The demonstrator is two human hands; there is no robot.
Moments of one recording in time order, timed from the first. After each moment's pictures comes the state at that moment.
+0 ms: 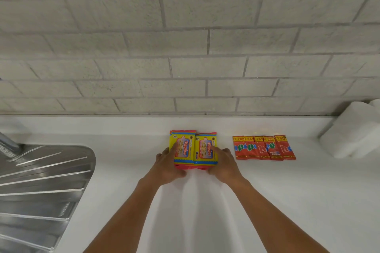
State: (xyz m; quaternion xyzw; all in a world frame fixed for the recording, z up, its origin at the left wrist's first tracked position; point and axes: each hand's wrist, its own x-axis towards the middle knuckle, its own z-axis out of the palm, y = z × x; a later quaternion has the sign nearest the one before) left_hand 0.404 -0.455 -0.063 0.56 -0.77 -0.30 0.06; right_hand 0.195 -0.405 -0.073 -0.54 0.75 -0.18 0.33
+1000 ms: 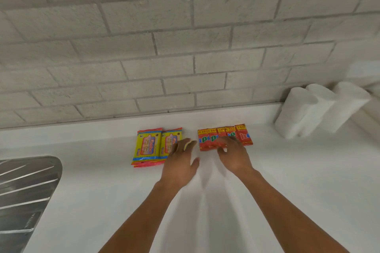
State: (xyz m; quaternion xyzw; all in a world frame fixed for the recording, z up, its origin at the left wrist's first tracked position) left_hand 0.279 -0.382 -0.046 0.47 -0.86 -0.14 0.14; right_hand 0.085 -0.343 -0.053 -0.55 0.77 -0.27 0.17
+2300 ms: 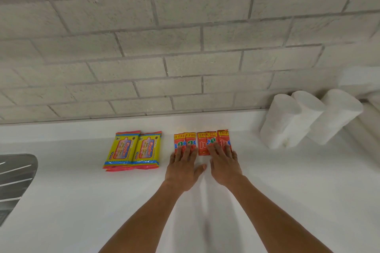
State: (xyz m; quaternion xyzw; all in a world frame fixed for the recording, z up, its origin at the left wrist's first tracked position) left_hand 0.162 -0.384 -0.112 0.50 -0.86 -0.07 -0.03; right_hand -0.001 -0.337 -0.093 -0.64 0.75 -0.04 0.15
